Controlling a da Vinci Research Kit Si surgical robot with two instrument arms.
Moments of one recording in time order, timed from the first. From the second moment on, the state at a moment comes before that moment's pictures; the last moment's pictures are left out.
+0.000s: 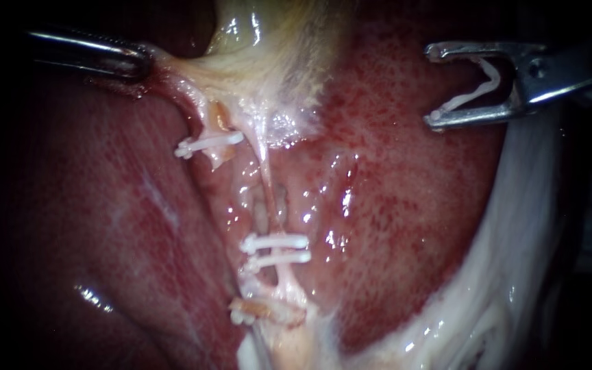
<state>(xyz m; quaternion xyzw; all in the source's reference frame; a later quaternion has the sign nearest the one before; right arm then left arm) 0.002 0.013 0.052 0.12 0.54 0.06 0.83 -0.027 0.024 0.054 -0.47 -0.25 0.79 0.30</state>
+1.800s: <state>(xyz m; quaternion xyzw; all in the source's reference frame) 0.021 0.005 0.065 0.41 0.59 0.24 0.65 -0.027 0.024 0.053 -0.47 -0.24 0.79 0.30</state>
